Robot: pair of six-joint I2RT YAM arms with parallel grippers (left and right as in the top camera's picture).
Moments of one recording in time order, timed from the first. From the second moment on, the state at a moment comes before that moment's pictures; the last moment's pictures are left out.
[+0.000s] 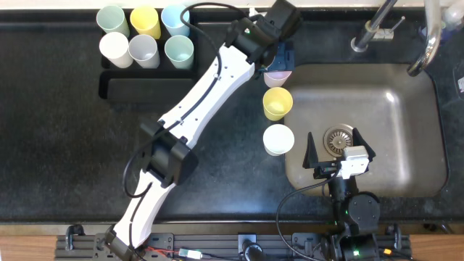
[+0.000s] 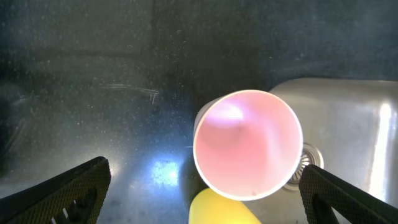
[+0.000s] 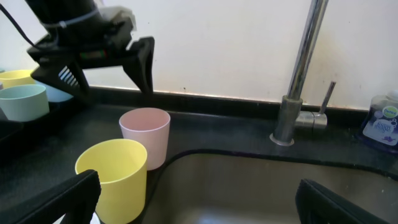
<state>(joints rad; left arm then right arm) -0.68 2.39 2.47 -1.21 -0.13 -0.72 0.15 0.02 0.02 -0.01 0.04 -0.01</state>
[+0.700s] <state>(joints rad) -0.68 2.46 2.47 -1.25 -0.28 -0.78 0.15 0.02 0.02 -0.01 0.04 -0.01</state>
